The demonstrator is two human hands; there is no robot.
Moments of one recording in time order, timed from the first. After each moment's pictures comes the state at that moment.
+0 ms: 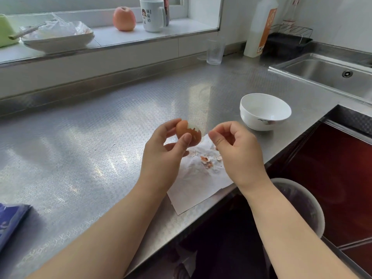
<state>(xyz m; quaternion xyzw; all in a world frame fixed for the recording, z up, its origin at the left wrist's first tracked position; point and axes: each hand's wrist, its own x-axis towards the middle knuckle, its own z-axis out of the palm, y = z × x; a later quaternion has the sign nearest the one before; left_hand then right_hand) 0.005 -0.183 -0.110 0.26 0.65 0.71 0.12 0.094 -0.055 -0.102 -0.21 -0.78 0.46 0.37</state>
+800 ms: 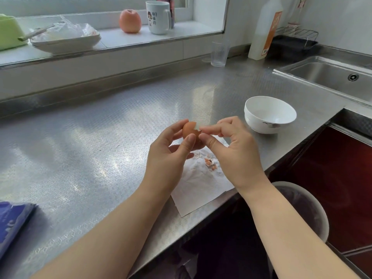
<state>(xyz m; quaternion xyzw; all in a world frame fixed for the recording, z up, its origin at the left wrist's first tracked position) 0.007 -0.184 -0.107 0.26 0.63 0.72 0.15 0.085 -0.062 -0.095 -0.13 -0.81 0.42 0.39</state>
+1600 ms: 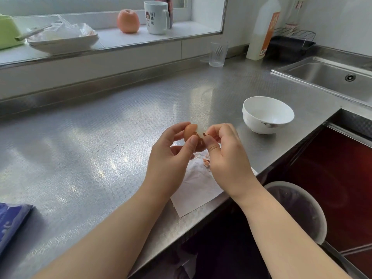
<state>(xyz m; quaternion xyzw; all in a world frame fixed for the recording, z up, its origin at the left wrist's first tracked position) 0.010 -0.182 -0.107 0.27 0.66 0.69 0.12 0.082 -0.071 -0.105 -0.14 -0.83 0.40 0.37</state>
